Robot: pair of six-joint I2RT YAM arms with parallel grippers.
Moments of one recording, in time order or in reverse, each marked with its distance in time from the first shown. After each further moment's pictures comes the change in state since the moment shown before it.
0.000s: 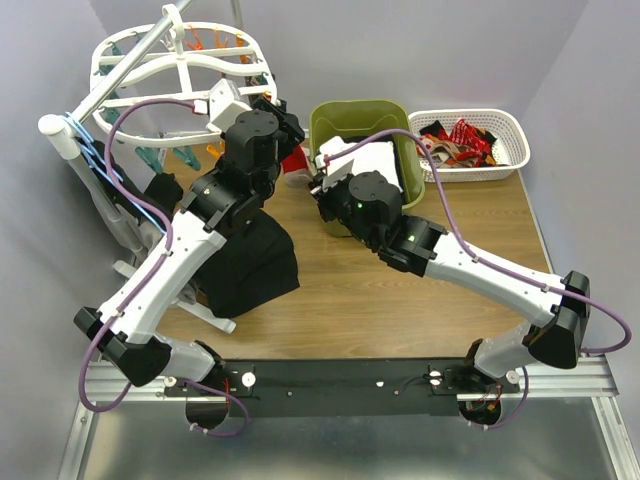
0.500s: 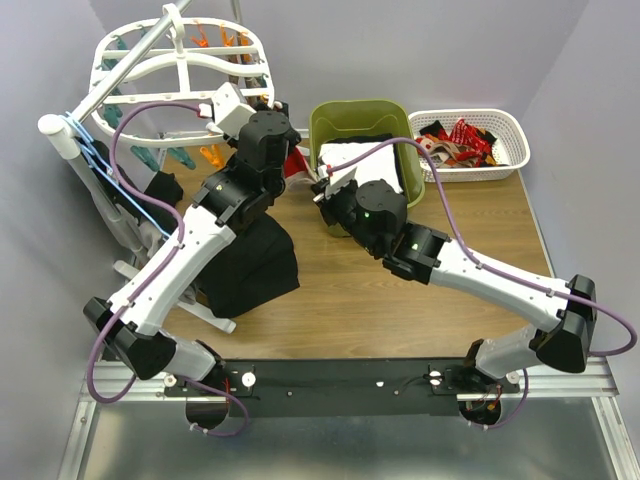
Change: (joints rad) left arm 0.000 0.043 -0.003 -0.005 -0.145 -0.001; right arm 0.019 -0.038 -0.074 0.080 0.019 -0.071
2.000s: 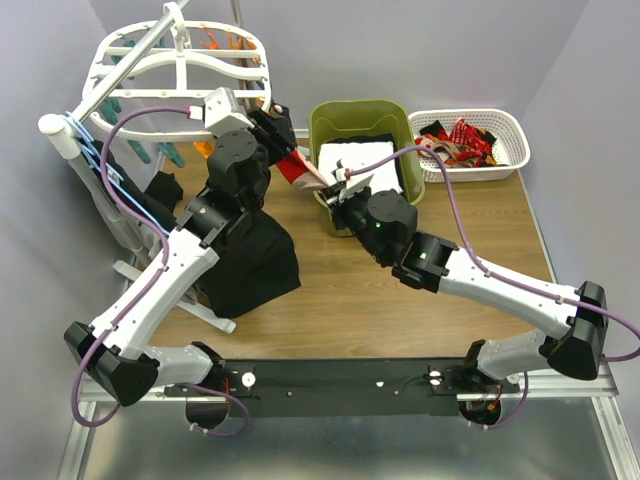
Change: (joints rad) left arm 0.035 -0.162 -0.252 0.343 0.189 0.270; right arm -0.003 -0.078 -0.141 0.082 0.100 0.066
